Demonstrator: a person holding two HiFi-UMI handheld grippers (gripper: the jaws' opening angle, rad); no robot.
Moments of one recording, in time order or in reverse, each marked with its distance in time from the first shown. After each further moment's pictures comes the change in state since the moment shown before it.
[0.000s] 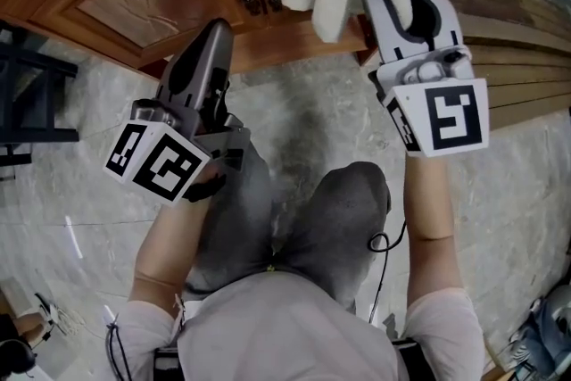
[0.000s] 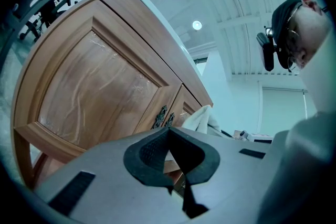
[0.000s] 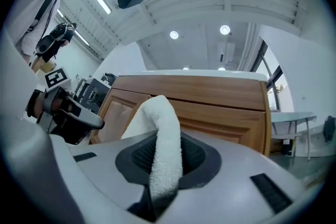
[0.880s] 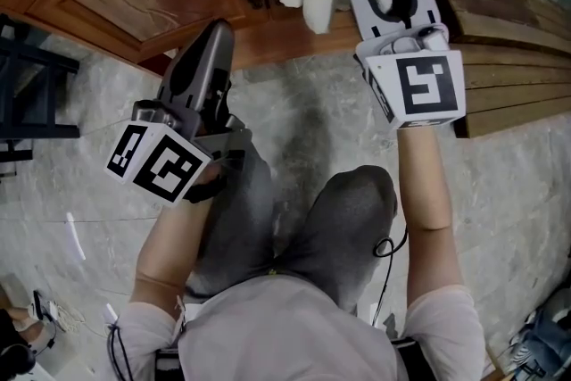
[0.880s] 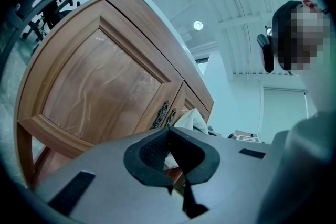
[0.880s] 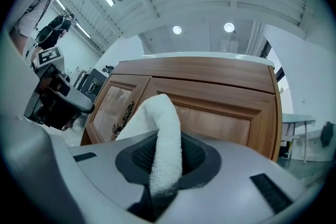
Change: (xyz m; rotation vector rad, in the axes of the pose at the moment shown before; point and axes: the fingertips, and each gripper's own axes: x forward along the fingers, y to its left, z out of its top) left arm -0.006 0.007 -0.013 -0.007 0.000 0.010; right arm 0.027 0.008 -0.040 -0.040 0.050 -0.012
